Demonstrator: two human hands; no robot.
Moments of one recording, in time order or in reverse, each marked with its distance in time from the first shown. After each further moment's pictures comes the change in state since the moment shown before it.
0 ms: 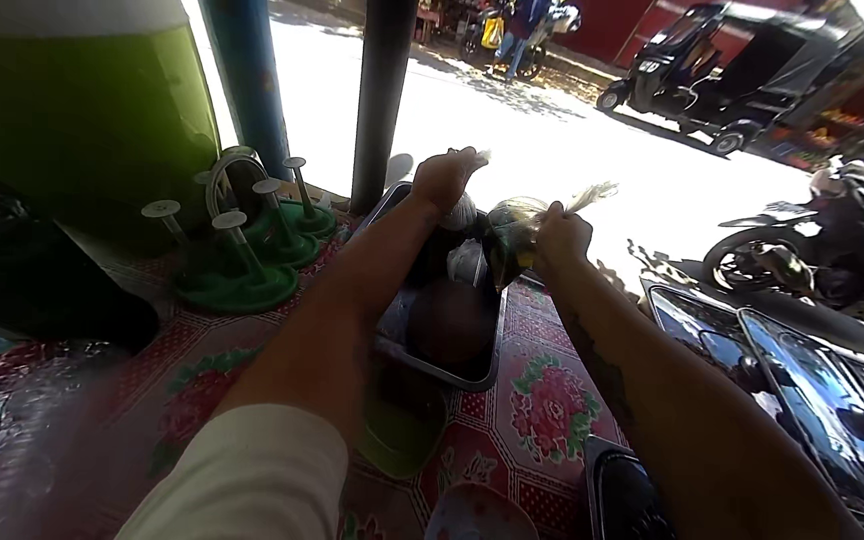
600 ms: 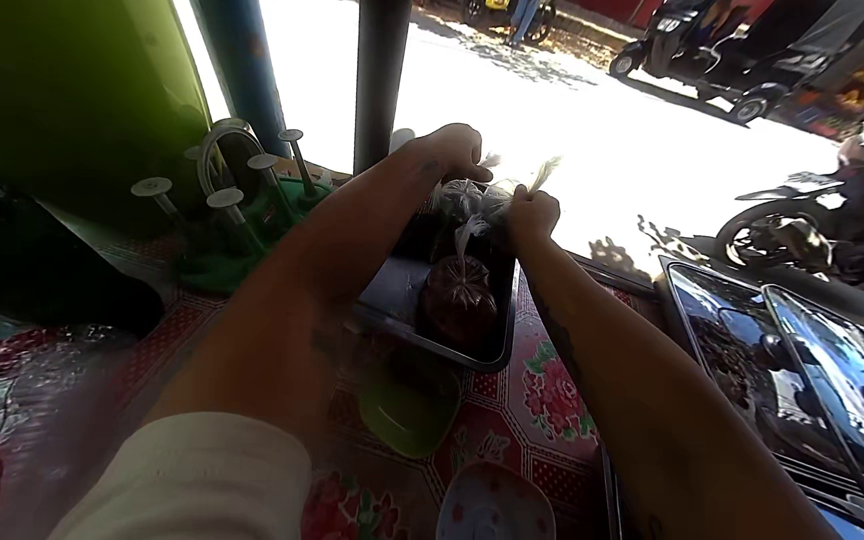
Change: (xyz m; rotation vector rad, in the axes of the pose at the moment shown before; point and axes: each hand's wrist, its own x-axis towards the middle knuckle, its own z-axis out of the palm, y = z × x) left_hand 0.006 0.007 -0.048 -0.044 -0.571 0.080; right_hand -0.013 -0.013 0.041 -0.236 -0.140 -0.053
